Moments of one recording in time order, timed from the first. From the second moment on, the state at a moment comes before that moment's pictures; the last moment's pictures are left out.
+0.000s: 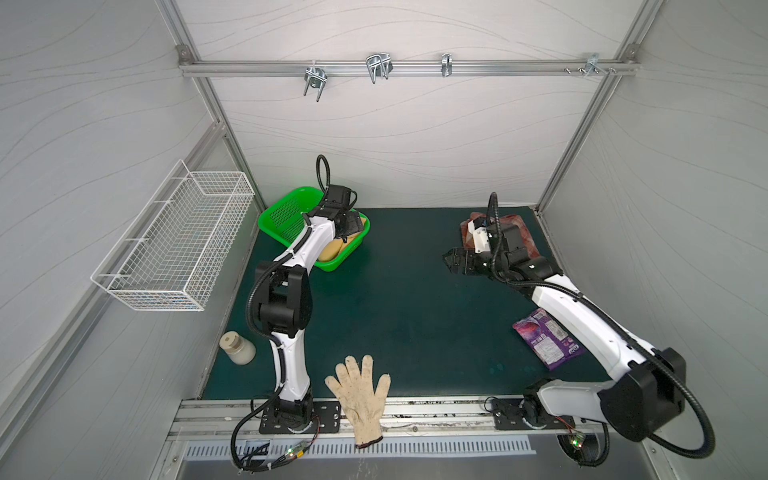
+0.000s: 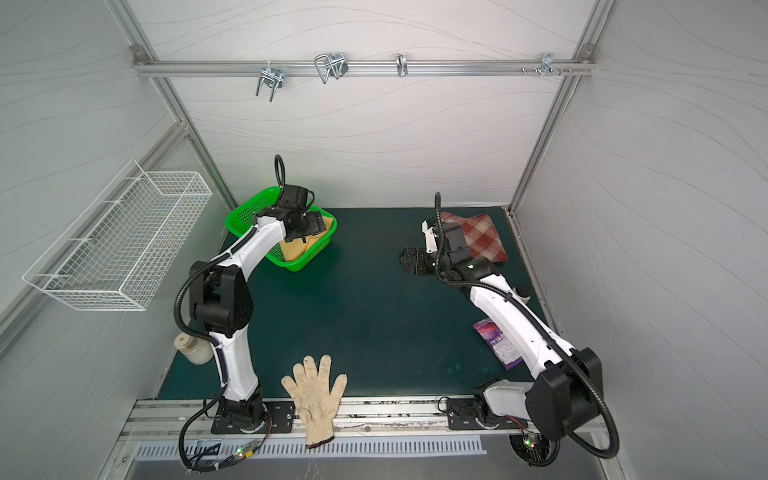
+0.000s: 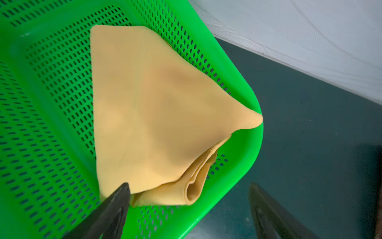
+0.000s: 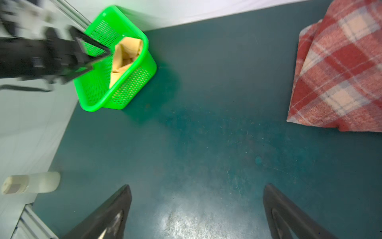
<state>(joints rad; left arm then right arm) -0.18 2.06 1.80 -0.71 -0.15 -0.40 0.49 1.25 1.10 -0.50 -0.17 0.37</state>
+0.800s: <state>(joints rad) -0.17 2.34 2.15 -0.89 -0.34 -0.17 0.56 1.19 0.98 -0.48 -0.17 0.40</state>
